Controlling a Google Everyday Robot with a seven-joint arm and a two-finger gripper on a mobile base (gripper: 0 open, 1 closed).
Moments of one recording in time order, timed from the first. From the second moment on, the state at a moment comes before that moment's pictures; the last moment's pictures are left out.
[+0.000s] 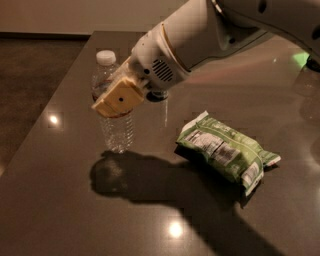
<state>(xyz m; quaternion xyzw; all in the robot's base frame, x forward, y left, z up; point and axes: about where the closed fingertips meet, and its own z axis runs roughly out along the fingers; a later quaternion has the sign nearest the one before) 0.441 0.090 0.987 -0.60 0.67 0.31 0.32</state>
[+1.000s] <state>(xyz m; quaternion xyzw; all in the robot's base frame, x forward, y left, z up) 0.455 0.088 0.989 -0.59 0.68 0.28 0.34</state>
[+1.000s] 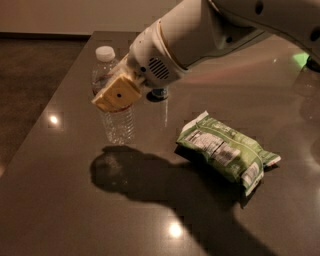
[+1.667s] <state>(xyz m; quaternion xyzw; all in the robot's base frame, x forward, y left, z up) 0.504 0.084 1.002 -0.56 0.69 0.25 0.38</state>
